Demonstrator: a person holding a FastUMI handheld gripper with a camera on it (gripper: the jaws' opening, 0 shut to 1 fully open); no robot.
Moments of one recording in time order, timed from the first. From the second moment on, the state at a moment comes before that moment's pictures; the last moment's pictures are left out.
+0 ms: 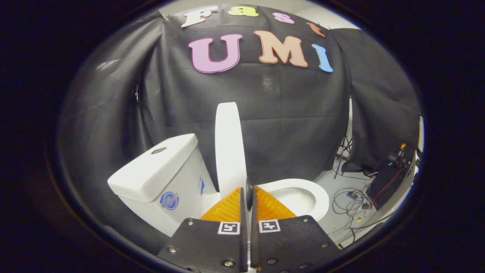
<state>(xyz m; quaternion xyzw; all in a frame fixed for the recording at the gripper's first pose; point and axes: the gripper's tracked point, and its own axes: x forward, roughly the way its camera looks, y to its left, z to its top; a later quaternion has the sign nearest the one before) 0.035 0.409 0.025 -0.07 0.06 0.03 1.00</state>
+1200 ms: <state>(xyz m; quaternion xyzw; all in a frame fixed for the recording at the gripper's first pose) 0.031 0.462 0.006 -0.09 0.07 0.09 0.99</state>
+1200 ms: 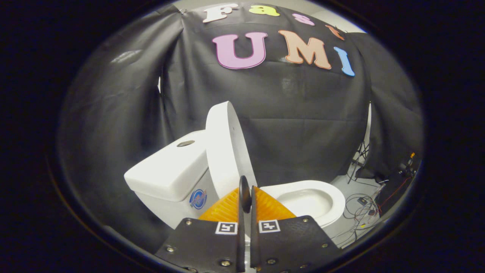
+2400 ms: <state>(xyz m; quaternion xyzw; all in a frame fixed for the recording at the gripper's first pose) -0.013 0.506 0.079 -0.07 0.00 0.23 0.97</state>
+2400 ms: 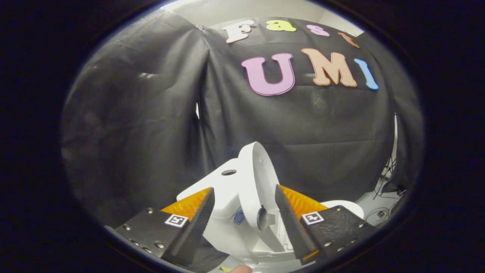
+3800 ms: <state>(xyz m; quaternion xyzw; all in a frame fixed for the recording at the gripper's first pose) 0.045 0.343 0.096 -0.11 -0.01 0.18 0.98</state>
